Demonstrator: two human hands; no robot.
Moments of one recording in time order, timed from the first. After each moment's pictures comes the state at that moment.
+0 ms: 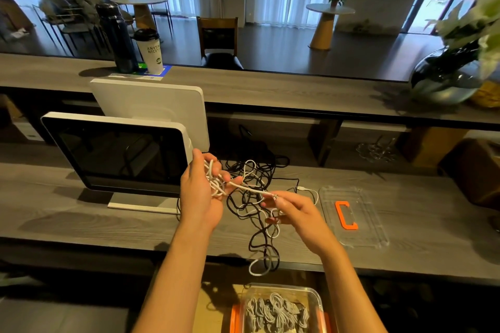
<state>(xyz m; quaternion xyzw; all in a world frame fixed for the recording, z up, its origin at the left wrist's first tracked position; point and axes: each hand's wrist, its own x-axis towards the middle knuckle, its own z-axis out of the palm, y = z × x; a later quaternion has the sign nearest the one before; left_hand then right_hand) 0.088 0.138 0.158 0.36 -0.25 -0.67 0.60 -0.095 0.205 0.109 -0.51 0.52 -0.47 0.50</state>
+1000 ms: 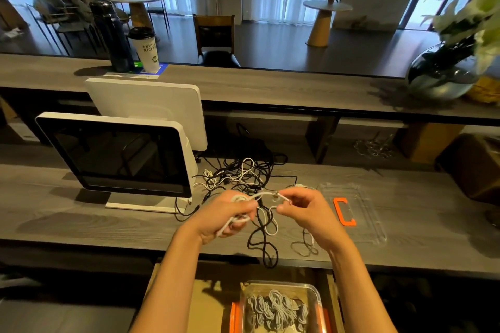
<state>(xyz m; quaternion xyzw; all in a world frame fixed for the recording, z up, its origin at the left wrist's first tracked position) 0.098 0.137 0.118 0.34 -0.59 -0.72 0.15 -0.111 0.211 0.118 -0.50 0.53 -0.48 0.48</state>
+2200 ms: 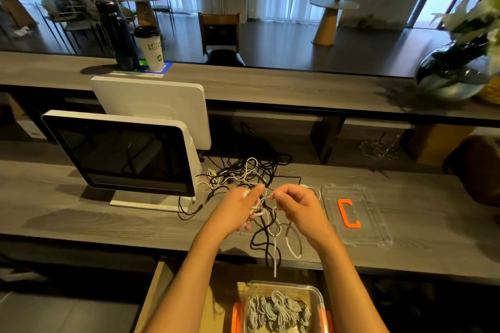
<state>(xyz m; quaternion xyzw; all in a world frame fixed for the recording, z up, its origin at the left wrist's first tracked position) 0.066 0.137 0.112 0.53 -0.68 -0.48 0.17 -0.095 0.193 0.108 -0.53 0.55 -0.49 0.43</state>
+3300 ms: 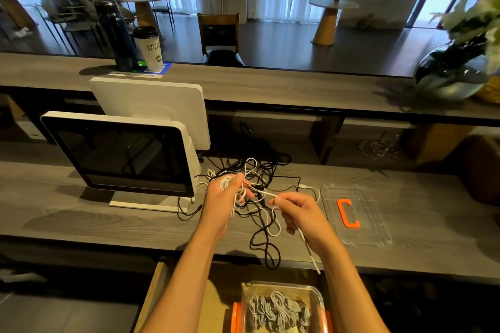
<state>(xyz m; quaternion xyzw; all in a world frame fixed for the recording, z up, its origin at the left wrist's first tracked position) 0.070 0.134 0.105 0.47 -0.50 -0.56 0.46 -0.102 0.197 0.098 -0.45 0.57 -0.46 0.51</state>
